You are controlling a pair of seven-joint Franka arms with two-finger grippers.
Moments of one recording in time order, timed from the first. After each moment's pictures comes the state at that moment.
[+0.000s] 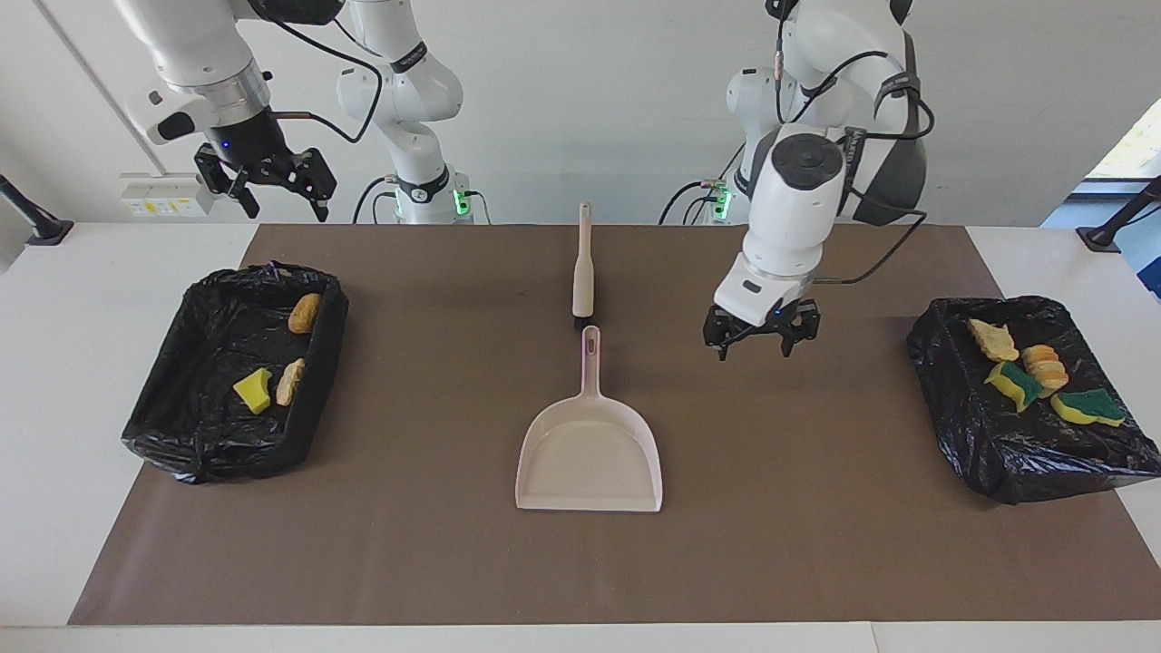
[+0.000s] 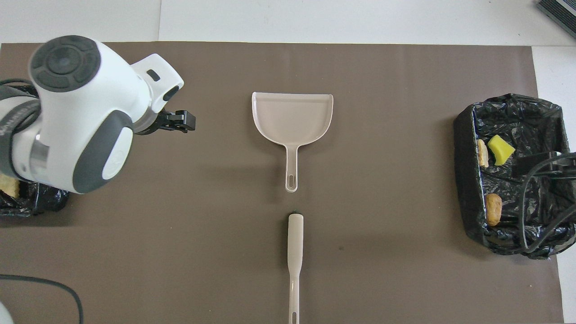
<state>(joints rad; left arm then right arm) -0.28 0.18 0.00 -1.62 0.05 1.87 -0.20 -0.01 -0.12 -0.03 -1.66 -0.02 1.53 0.03</state>
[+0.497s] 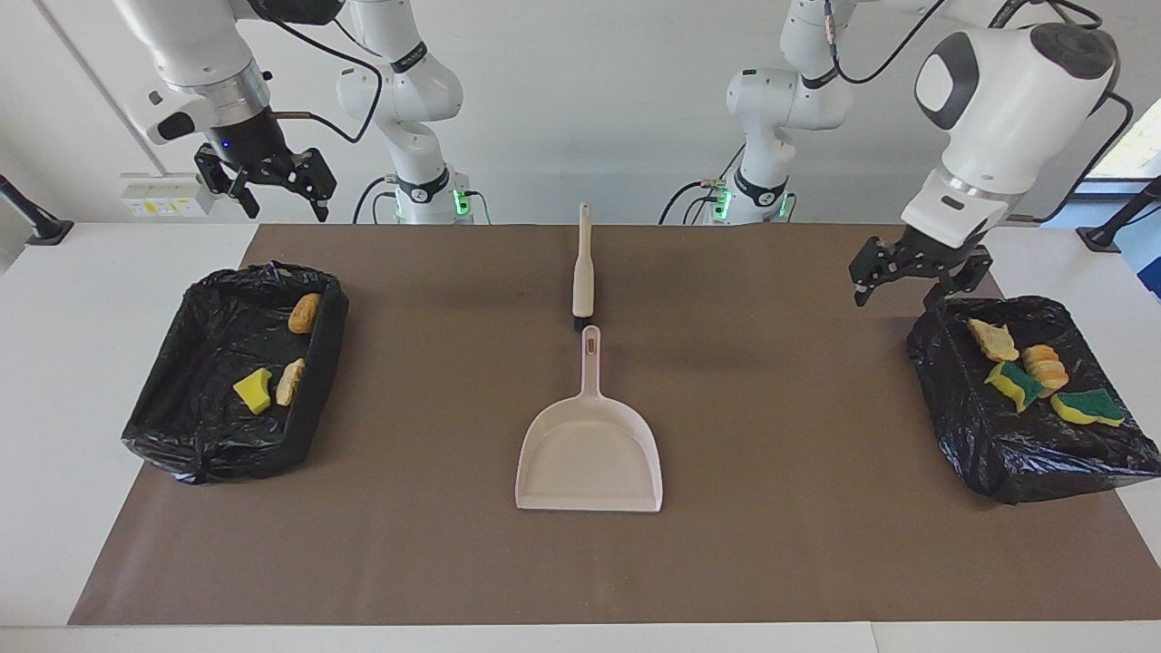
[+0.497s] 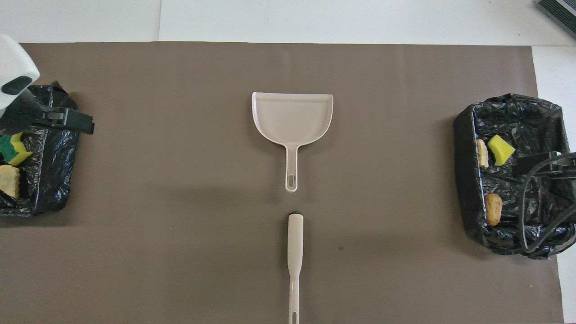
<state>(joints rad) -0.24 0.06 0.19 -1.54 -0.04 1.66 0.12 -0.01 -0.12 -0.03 -1.66 -0.02 1.53 0.03</state>
